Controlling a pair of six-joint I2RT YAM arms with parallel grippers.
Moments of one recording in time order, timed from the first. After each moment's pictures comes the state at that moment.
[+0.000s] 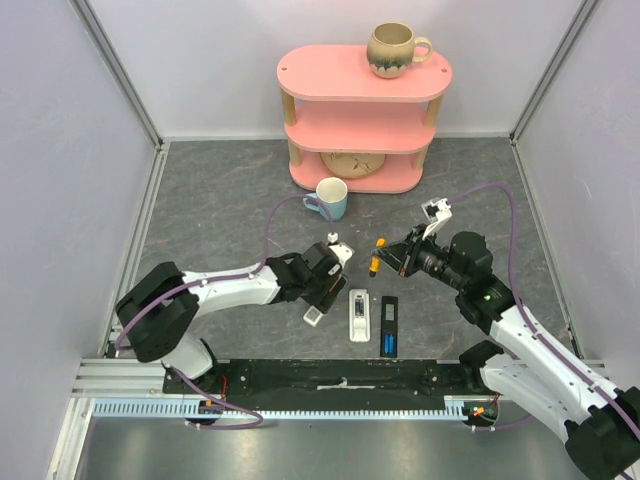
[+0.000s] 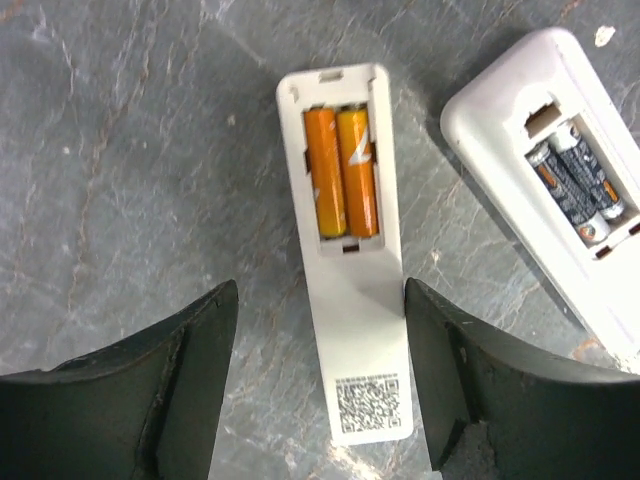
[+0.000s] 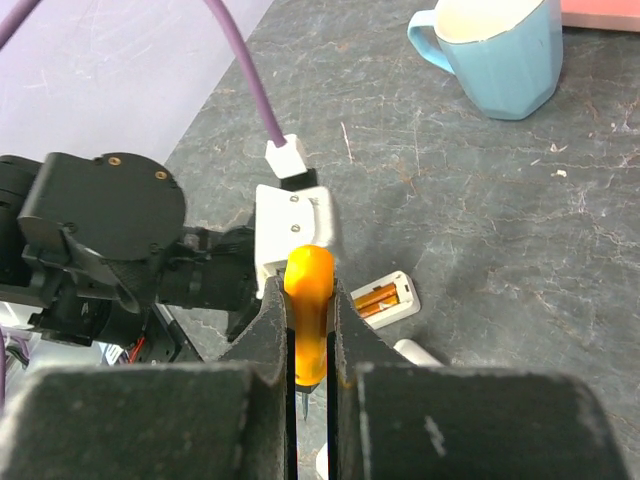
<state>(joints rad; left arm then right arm) -0.95 1.57 0.85 -0.29 -0.10 -0.17 0.49 0.79 0.52 0.09 -0.36 0.53</state>
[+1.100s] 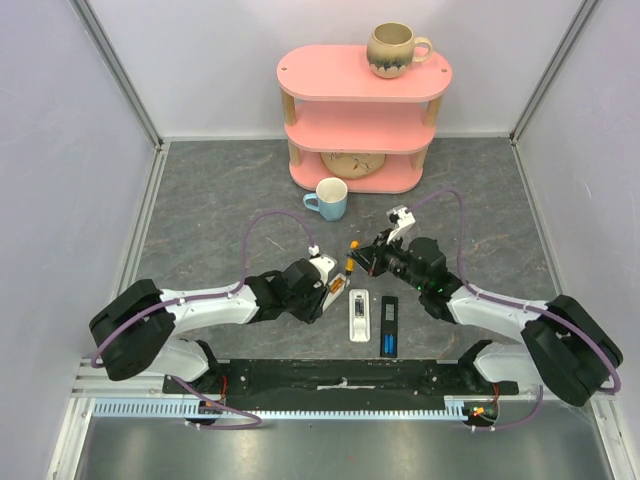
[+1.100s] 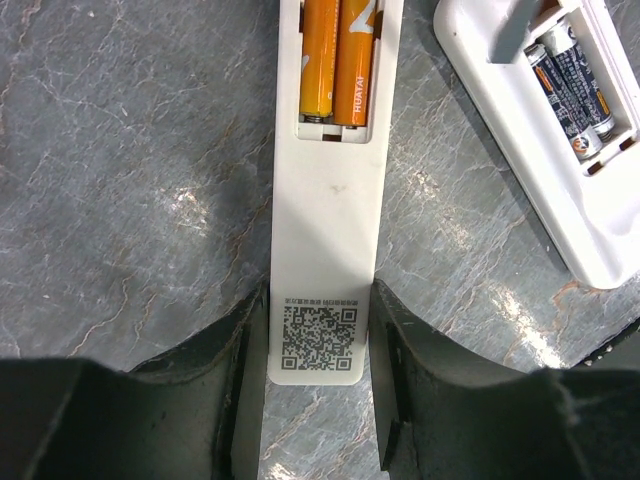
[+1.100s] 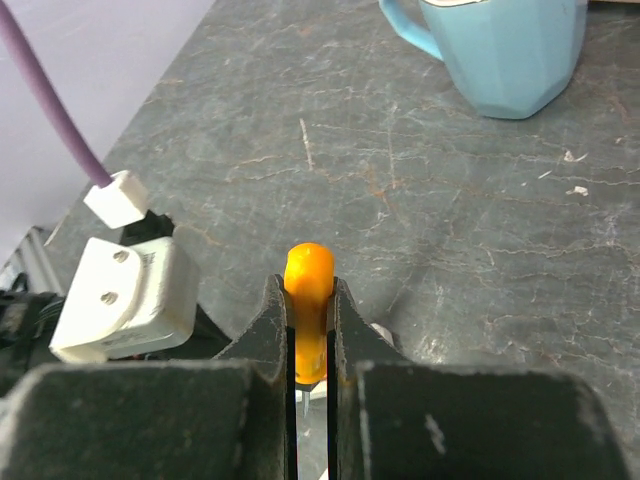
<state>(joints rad) -0.97 1.39 0.61 -0.16 -0.05 -0.32 0.63 1.23 0.41 0.64 -0.21 0.51</state>
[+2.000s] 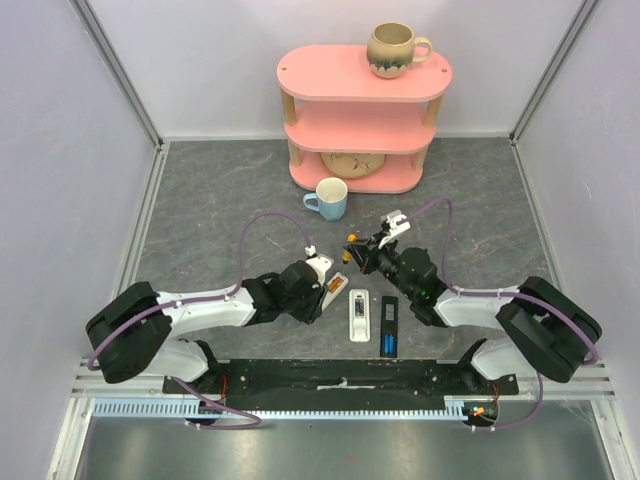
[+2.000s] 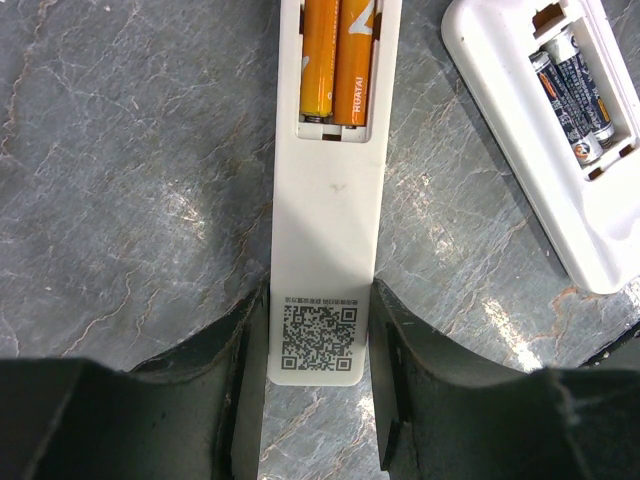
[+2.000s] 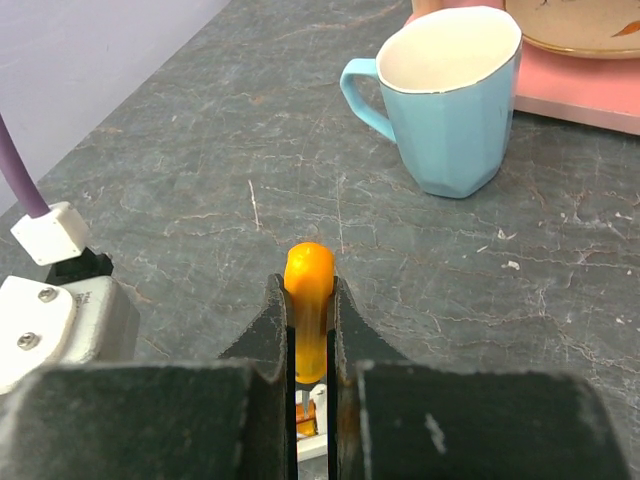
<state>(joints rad) -0.97 1.36 0.57 -0.12 -0.07 -0.35 0.75 1.39 0.38 0.96 0.08 0.33</state>
